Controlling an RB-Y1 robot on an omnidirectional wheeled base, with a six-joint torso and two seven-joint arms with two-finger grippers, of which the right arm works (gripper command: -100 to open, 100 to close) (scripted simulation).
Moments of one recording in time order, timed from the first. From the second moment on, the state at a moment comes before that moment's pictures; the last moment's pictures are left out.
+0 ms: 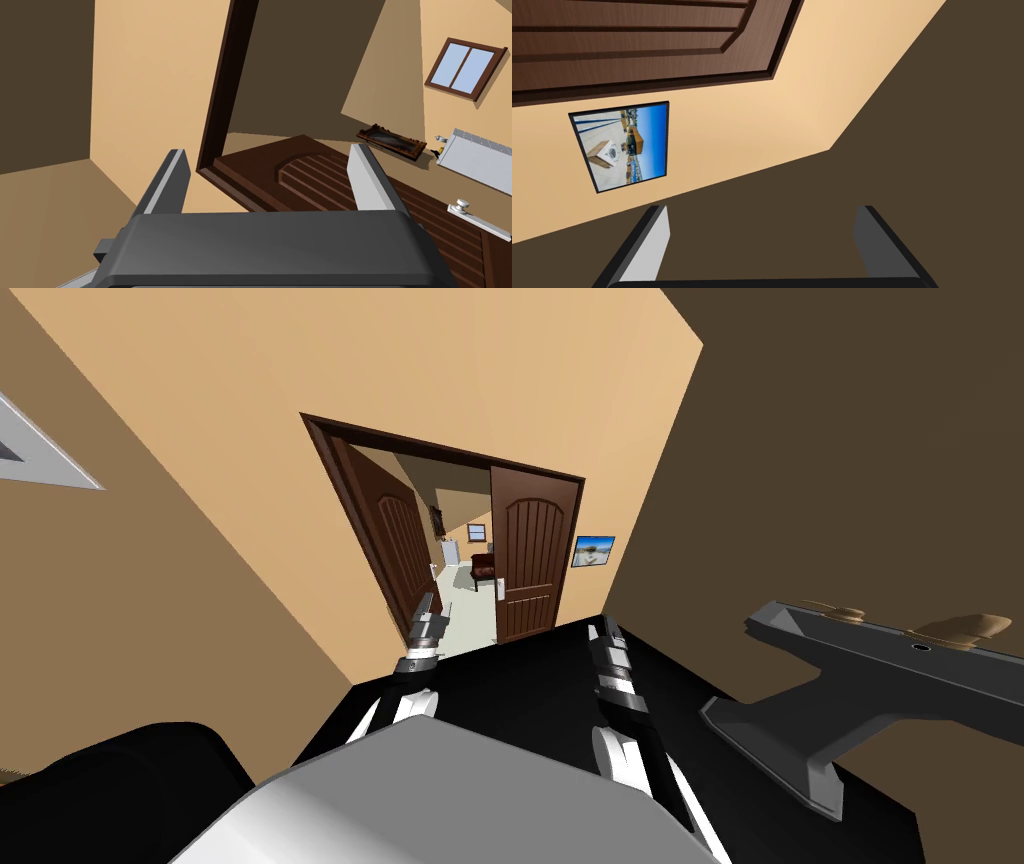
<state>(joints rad) 0.38 -0.03 0.09 -2.07 -0.04 -0.39 0.01</state>
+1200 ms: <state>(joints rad) 0.19 -0.07 0.30 -1.79 -0.05 -0.38 -0.05</state>
